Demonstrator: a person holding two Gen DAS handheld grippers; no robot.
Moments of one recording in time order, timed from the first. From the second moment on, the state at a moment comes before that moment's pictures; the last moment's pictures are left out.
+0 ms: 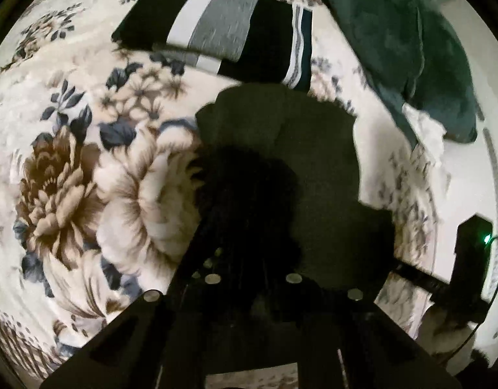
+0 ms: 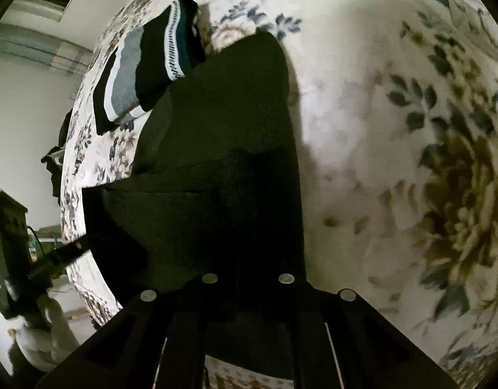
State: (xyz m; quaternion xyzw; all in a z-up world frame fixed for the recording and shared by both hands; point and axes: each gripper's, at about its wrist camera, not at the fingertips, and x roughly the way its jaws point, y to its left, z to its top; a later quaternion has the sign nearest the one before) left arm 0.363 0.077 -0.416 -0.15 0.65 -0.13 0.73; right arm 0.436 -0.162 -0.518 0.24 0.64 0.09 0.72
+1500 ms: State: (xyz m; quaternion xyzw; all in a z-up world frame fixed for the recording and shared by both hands) left arm 0.380 0.059 -0.479 -0.09 0.68 -0.13 0.71; right arm 0.470 -0.175 -0.565 0.28 0.68 0.09 0.67
